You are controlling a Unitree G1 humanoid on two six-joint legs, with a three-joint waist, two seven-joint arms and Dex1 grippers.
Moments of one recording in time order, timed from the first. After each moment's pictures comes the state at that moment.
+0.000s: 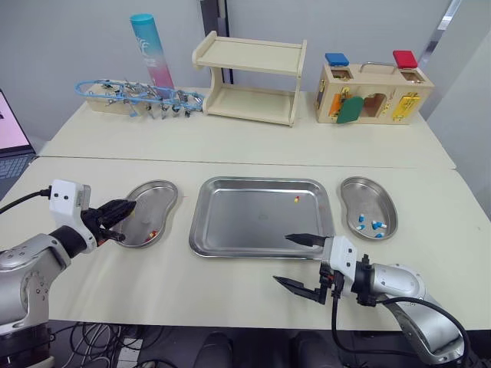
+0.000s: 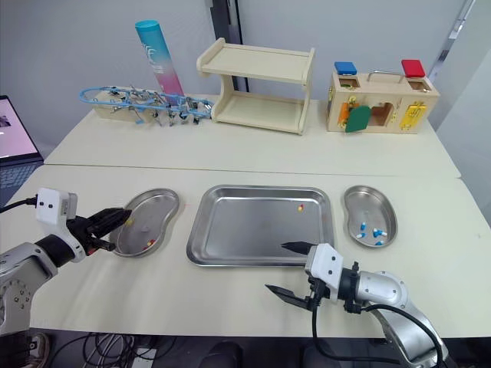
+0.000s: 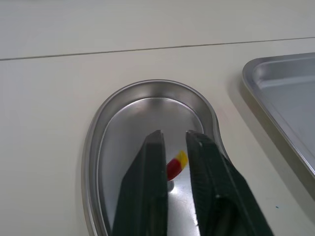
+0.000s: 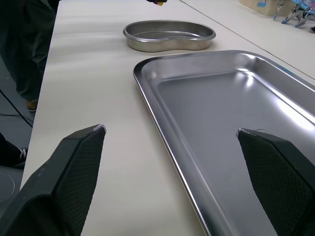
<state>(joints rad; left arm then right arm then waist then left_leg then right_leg) -0.11 0.72 0.52 -0.09 -0.51 0.68 -0.72 0.02 -0.54 0.23 -0.48 0.26 0.20 0.85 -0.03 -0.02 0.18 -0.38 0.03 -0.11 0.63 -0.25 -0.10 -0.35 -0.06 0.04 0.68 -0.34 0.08</state>
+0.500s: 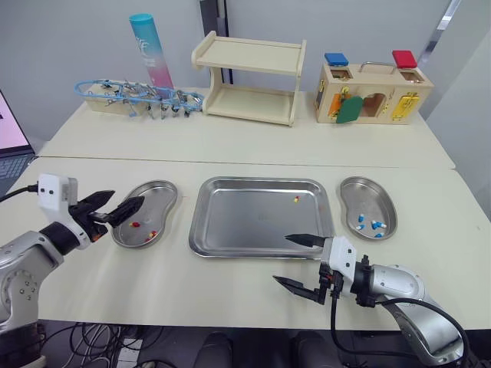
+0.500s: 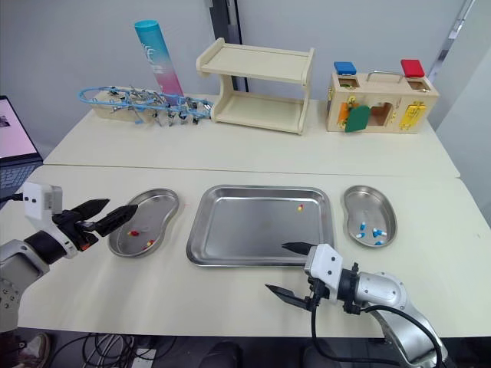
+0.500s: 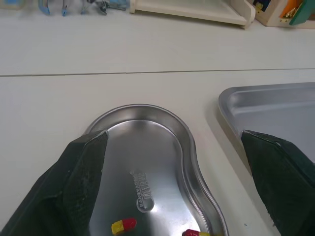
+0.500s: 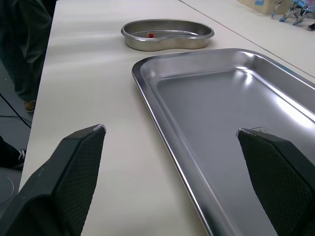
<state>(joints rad) -0.11 0.76 0.58 -0.11 -0.61 0.71 -0.73 0.02 -0.54 0.23 -0.48 0.25 0.20 0.83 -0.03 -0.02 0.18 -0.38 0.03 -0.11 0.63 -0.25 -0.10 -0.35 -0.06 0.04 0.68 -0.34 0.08</state>
